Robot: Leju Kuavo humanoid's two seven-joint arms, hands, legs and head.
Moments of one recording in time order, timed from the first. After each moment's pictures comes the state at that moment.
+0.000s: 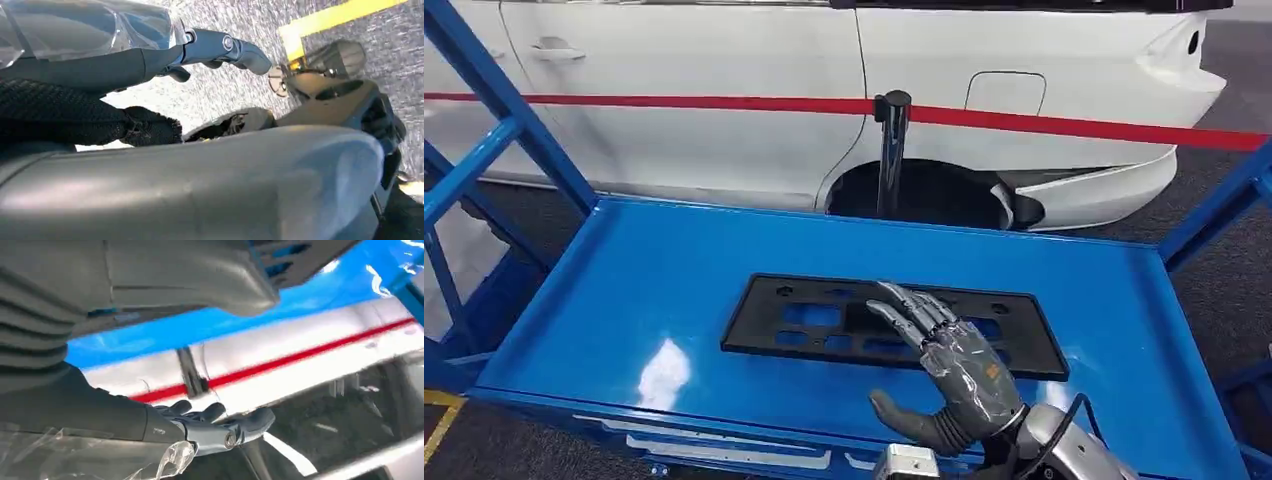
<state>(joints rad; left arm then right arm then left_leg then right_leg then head) -0.11 0.03 -1.16 -0.23 0.98 -0.28 -0.06 -0.57 -0.55 0.99 -2.26 0.64 0.15 0.47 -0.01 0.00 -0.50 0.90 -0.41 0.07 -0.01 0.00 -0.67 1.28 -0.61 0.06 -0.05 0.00</state>
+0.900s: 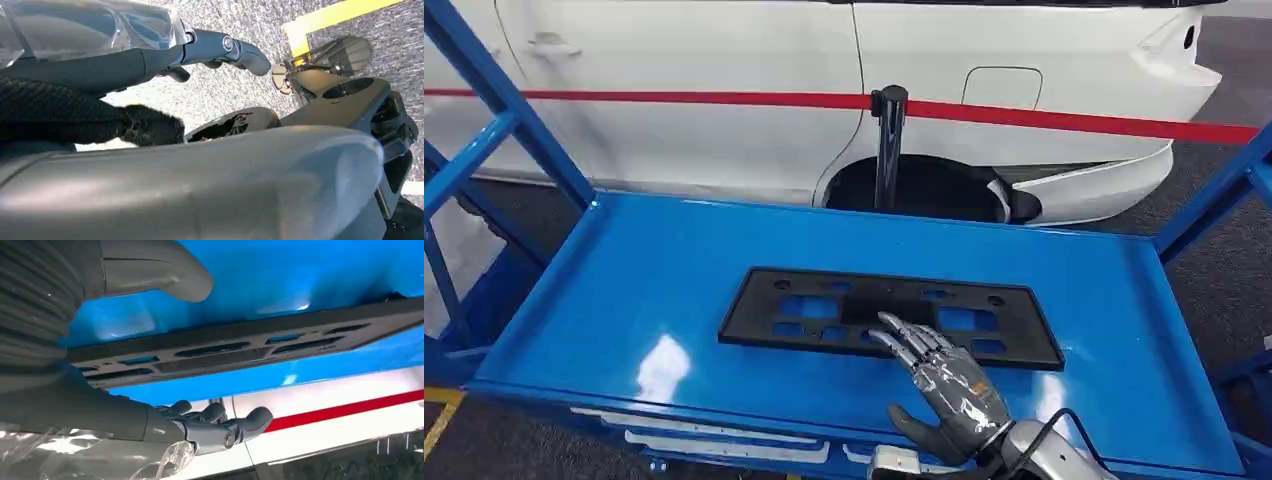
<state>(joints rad) -0.12 0.03 -1.16 -0.23 0.99 -0.28 -0.06 -0.51 -0.59 1.01 -2.20 0.64 0.19 0.54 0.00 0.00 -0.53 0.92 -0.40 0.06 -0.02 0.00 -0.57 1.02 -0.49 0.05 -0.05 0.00</state>
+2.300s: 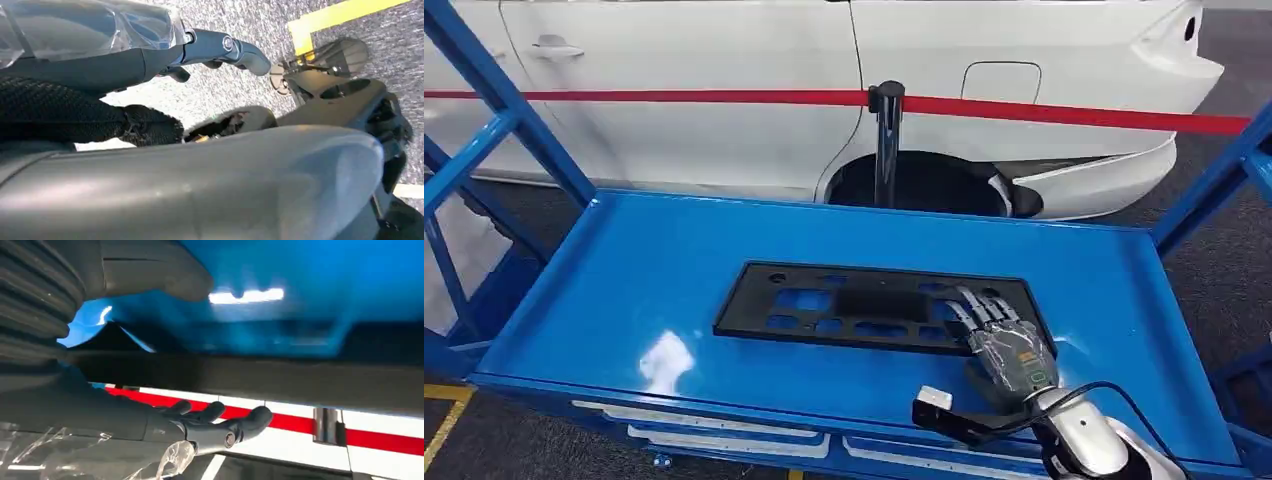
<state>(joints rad) -0.12 0.03 -1.16 -0.23 1.01 -0.28 -0.05 -0.50 -0.72 0.89 -1.99 0.87 0.23 0.56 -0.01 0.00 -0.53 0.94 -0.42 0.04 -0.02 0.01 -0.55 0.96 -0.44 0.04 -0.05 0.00</state>
